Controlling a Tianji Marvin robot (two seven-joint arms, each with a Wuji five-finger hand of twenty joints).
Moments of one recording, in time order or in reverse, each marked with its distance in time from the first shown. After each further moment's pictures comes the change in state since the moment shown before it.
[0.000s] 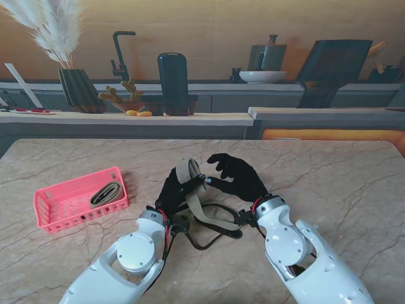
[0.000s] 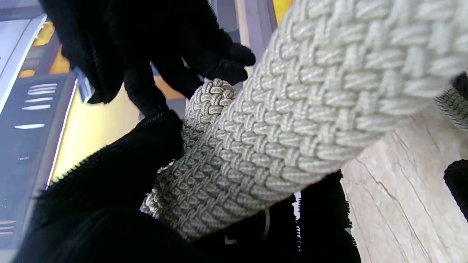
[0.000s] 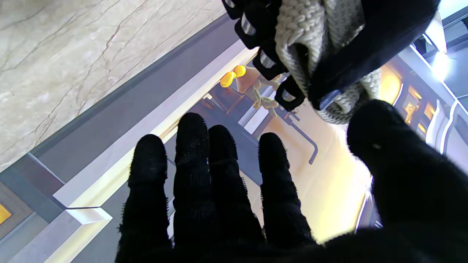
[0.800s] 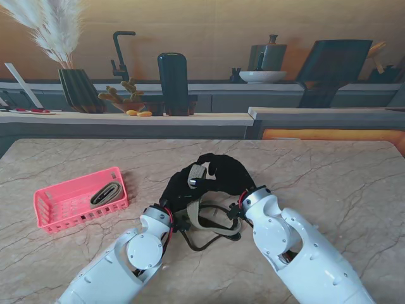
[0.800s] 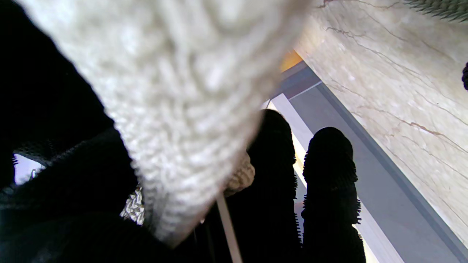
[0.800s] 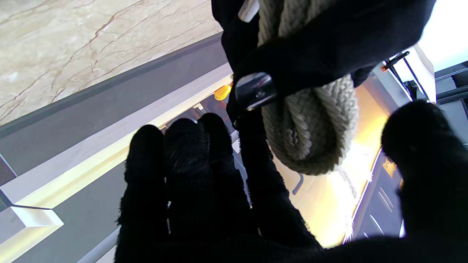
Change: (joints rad) left arm -0.118 -0.001 0.077 0.196 0.427 -0.111 0.125; right arm 0.116 0.007 -0.108 0.044 -0.125 0.047 0.004; left_hand -0.095 -0.115 0.154 0.062 0.153 0.072 0.090 0.134 0.171 -0.042 0.288 0.154 0.224 -0.032 0.286 0.102 0.164 0.096 0.192 0.042; right_hand -0.097 -0.023 -0.107 0.001 0.170 0.176 -0.118 -0.021 0.197 0.086 0.223 0.127 0.261 0.054 0.402 0.188 0.165 0.014 0.243 0.053
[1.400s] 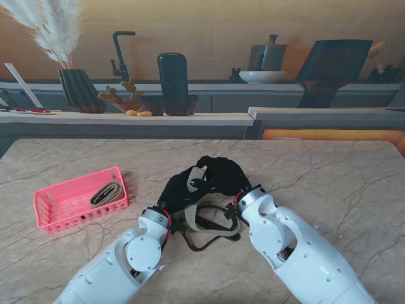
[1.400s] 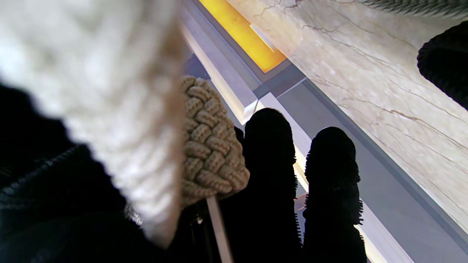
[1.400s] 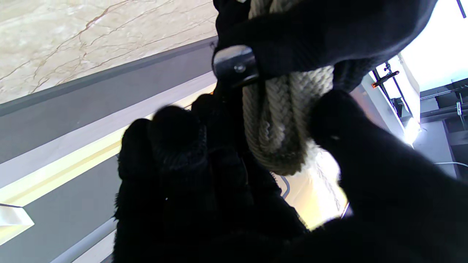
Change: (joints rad) left arm -0.007 0.011 0.010 0.030 0.078 0.010 0.034; right arm 0.045 0.006 -0.057 0.046 -0.060 -0.031 -0.041; left_hand 0.000 0.000 0.001 0.001 0.014 0.026 0.015 0.011 0.000 0.000 0.014 0.007 0.001 0.000 0.000 -0.016 0.004 0.025 0.000 0.000; right_hand 0.299 -0.029 0.176 -0.085 0.074 0.129 0.167 -0.297 0.279 -0.043 -0.090 -0.103 0.221 0.017 -0.079 -0.114 0.127 0.039 0.053 -0.024
